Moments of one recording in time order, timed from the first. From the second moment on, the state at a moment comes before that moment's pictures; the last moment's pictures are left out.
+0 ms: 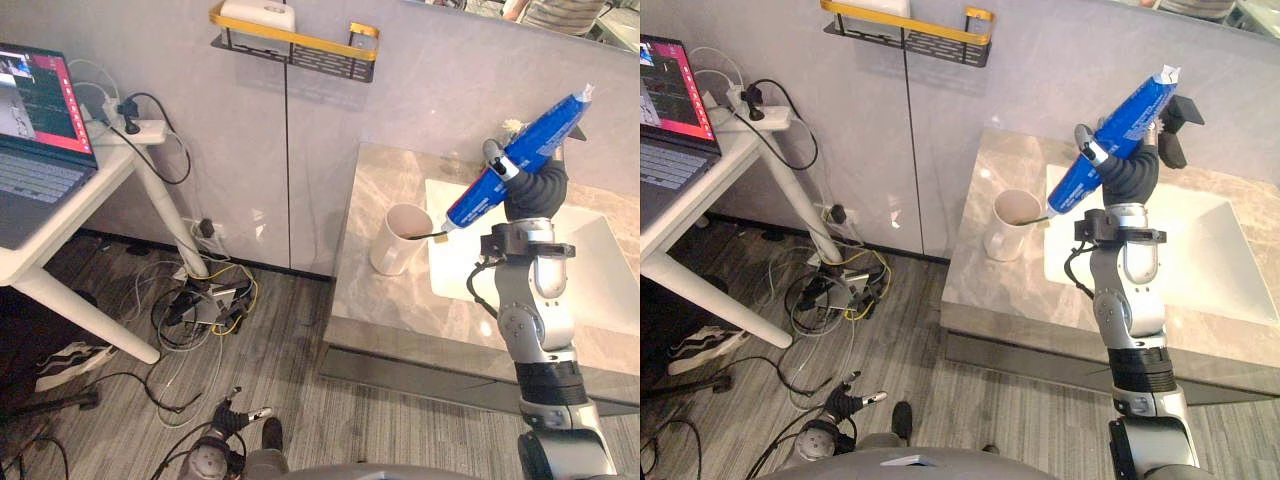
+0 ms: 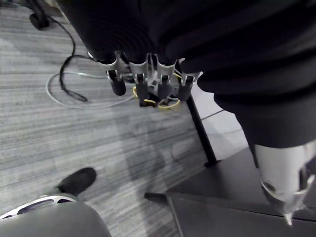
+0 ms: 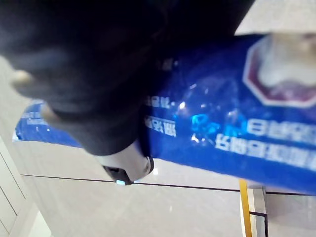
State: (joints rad) left arm 0.19 0.17 0.00 0.75 0.42 -0.11 0.11; right arm -0.35 -0.37 -0.05 -0.12 0.60 -0.23 -0.07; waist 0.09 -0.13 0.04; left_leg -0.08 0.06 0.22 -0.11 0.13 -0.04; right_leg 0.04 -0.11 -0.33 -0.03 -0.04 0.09
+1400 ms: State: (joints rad) left arm 0.19 0.17 0.01 0.75 0.41 -0.11 0.11; right arm -0.48 -0.37 -0.11 0.00 0.56 -0.23 -0.14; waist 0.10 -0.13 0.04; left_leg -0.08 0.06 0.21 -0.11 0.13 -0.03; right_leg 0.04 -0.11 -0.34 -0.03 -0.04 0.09
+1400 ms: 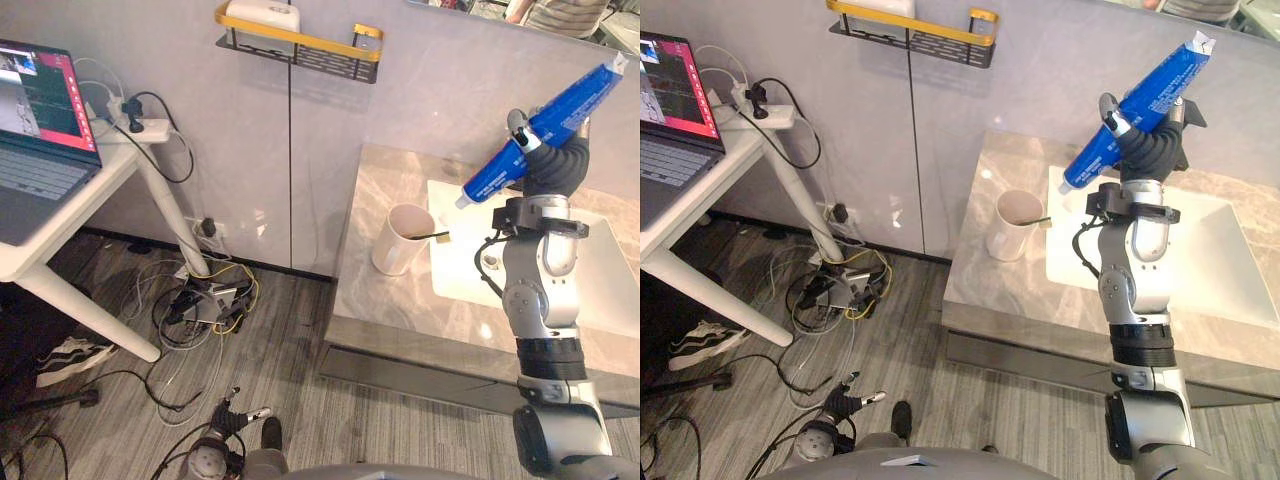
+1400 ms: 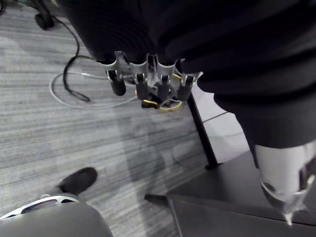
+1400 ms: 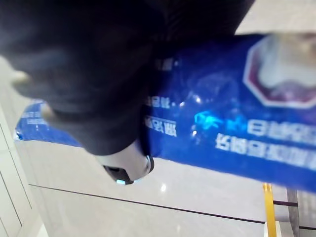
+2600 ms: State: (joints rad) left arm 0.19 0.17 0.01 0.74 0.40 -0.09 0.10; right arm -0.48 -0.33 -0.04 0.00 0.53 -0.21 -0.12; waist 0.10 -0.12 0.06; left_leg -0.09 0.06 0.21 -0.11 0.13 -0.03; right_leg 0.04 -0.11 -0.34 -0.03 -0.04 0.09
